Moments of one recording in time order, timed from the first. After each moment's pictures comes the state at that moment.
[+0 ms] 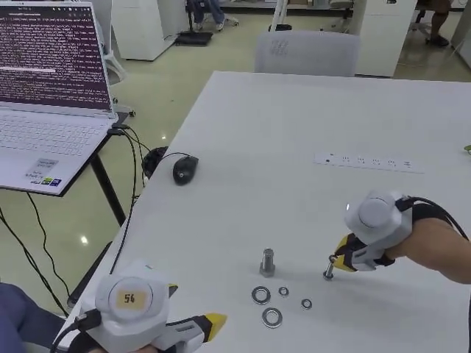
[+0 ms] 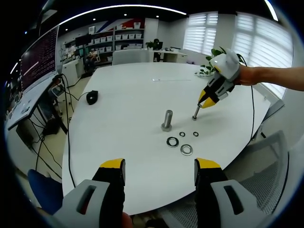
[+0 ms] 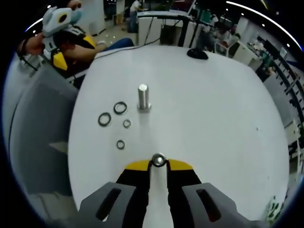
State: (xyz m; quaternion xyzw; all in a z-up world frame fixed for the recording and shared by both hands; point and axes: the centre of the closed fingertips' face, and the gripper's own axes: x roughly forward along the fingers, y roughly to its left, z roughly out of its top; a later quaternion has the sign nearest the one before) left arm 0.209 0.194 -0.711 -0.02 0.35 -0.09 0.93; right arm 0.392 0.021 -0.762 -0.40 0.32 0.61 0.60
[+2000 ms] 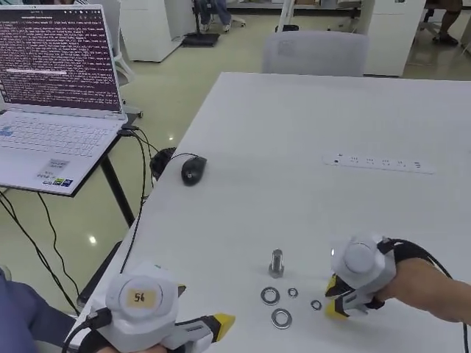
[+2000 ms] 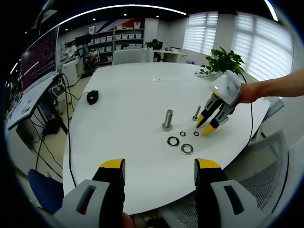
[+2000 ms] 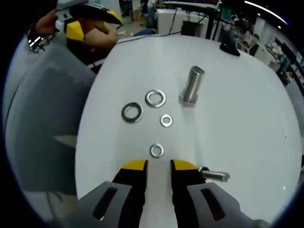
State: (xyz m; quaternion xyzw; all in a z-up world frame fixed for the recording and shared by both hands) left arm 0.206 0.198 -0.710 -0.02 0.35 -0.09 0.93; right arm 0.324 0.043 -0.821 -0.40 0.34 0.66 0.53
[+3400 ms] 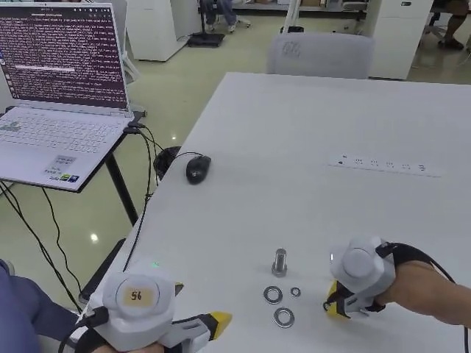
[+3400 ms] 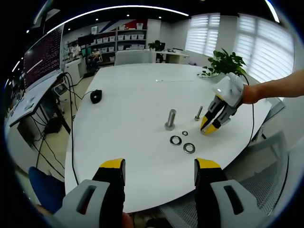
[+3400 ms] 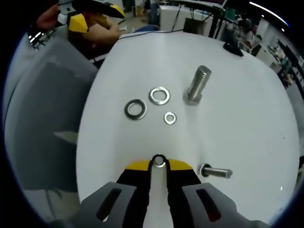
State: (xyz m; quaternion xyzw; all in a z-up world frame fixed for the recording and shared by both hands) left arm 0.201 0.204 -0.709 -0.03 0.35 -0.09 0.93; right arm 0.324 0.028 -0.819 -0.42 0.34 0.65 0.53
